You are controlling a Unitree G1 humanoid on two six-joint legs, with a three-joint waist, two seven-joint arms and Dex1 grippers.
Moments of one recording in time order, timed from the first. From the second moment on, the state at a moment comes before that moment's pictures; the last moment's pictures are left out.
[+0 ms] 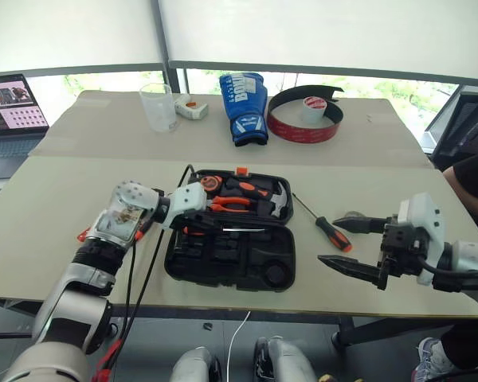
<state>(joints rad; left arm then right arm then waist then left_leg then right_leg) -0.80 0.58 -0.30 0.54 -0.01 -0.13 -1.36 0.01 -0.94 -0.34 -0.60 0.77 0.69 0.89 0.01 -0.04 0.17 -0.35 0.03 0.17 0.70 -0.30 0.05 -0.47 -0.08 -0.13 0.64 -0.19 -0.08</state>
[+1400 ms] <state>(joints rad) -0.71 0.76 -0.06 -0.06 -0.49 0.66 -1.37 -0.04 -0.65 -0.15 -0.31 0.42 0.74 0.48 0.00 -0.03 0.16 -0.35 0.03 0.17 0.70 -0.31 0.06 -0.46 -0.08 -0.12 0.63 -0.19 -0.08</state>
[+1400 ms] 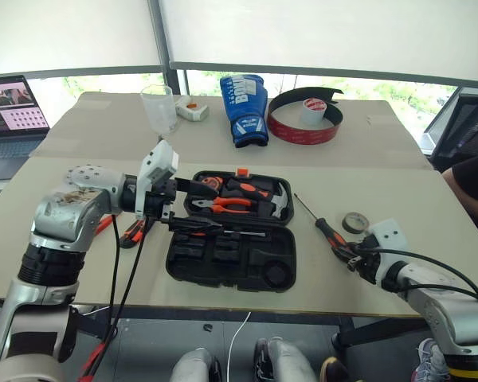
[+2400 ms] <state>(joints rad) -0.35 0.99 0.06 -0.29 -0.52 0.57 -1.33 -0.54 -0.74 0.32 -0.03 0.18 0.36 1.14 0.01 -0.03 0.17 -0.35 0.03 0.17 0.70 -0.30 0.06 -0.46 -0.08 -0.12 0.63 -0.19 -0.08</state>
